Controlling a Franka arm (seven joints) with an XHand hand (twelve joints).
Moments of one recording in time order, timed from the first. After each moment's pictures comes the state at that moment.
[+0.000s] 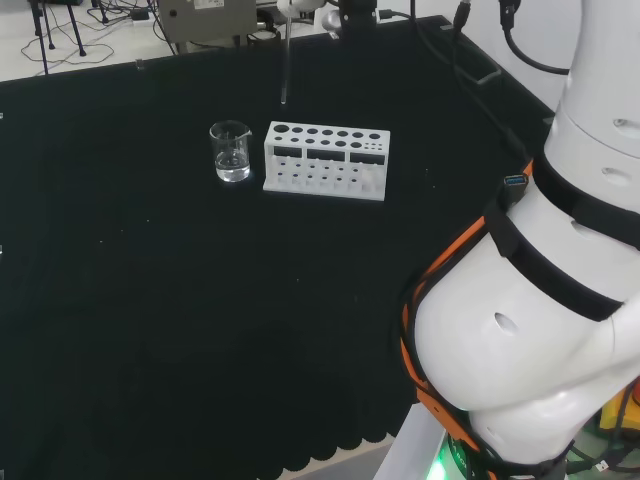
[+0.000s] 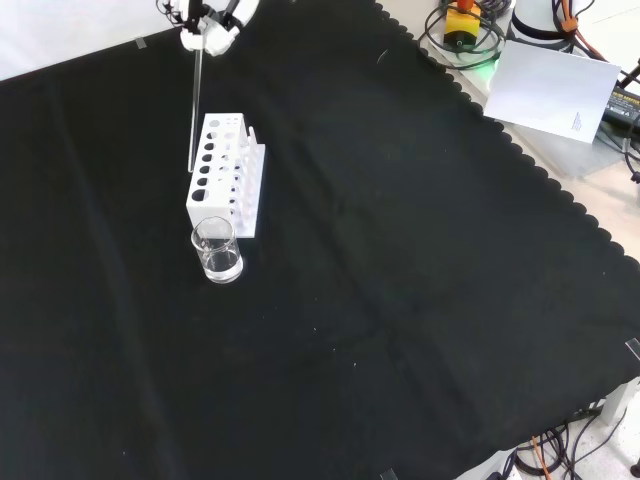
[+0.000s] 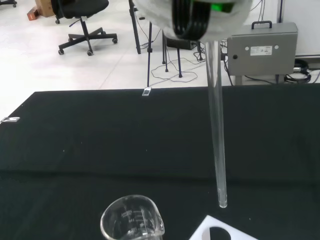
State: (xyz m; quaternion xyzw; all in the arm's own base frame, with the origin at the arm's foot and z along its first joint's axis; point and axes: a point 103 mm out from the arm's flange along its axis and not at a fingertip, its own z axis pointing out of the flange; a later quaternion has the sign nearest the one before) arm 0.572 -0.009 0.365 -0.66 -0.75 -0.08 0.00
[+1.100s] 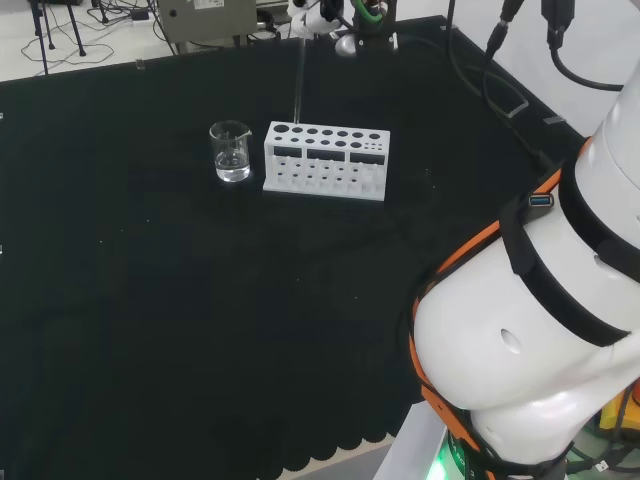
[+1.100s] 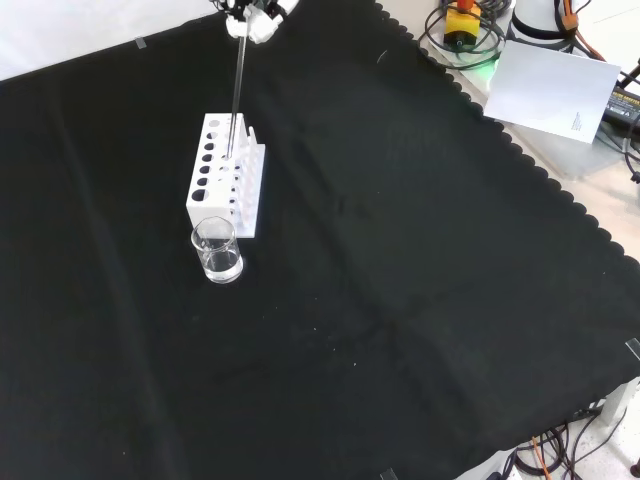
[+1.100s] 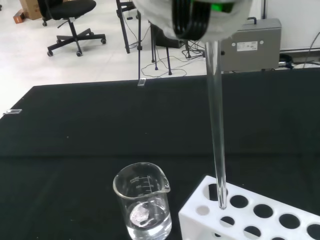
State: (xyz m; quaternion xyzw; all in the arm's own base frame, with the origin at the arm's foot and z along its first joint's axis) arm 0.509 -0.003 0.363 -0.67 -0.73 -0.08 0.00
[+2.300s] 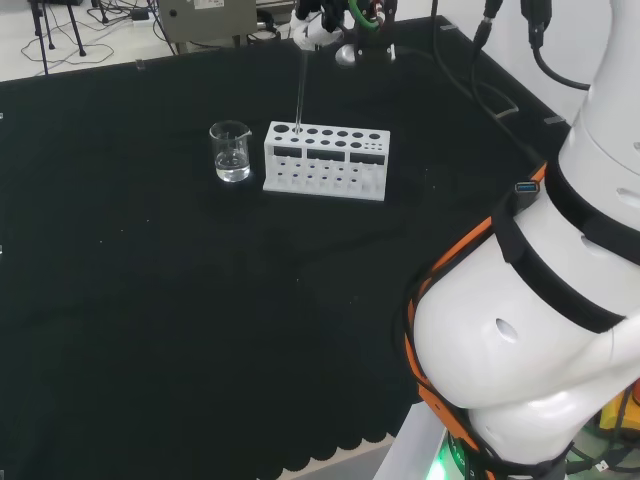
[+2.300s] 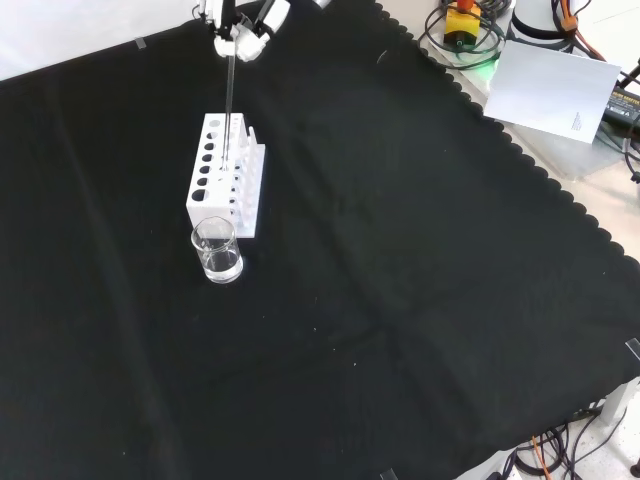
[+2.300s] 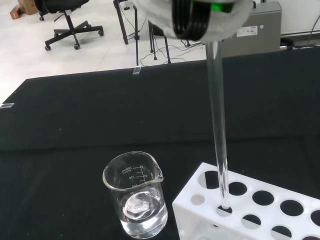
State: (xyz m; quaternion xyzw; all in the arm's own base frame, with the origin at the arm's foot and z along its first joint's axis) arm 0.529 -0.015 0.335 -0.68 -0.73 -0.08 0.03
